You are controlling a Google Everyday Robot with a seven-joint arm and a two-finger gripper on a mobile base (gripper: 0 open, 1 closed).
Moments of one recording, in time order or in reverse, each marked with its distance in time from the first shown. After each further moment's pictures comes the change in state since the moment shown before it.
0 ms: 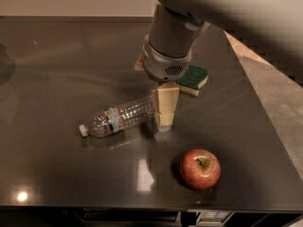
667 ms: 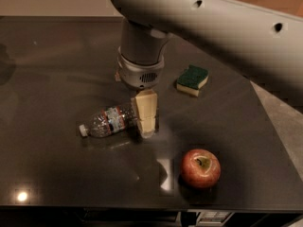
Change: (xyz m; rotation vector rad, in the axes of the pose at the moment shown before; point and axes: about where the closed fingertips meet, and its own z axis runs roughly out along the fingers) arm -0.035 -0.003 0.030 -0.074 0.032 -0.080
